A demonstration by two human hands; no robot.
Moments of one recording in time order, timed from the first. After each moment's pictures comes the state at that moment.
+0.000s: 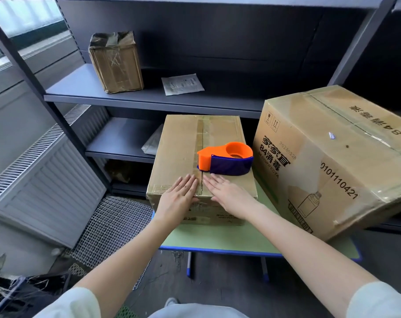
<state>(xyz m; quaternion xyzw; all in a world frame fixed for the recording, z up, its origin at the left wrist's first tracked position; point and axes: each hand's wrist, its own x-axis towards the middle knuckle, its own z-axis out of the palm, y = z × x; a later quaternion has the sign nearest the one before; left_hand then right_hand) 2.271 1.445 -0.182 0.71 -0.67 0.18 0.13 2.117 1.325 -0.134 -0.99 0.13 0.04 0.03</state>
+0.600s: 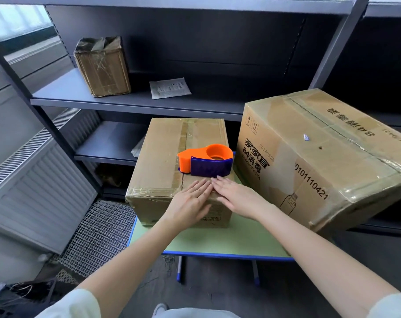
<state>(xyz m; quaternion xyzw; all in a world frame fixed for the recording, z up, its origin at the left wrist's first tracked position) 2.205 1.398 -0.170 0.65 -0.72 0.16 0.18 2.055 1.283 -0.120 -0.98 0.16 0.05 0.09</state>
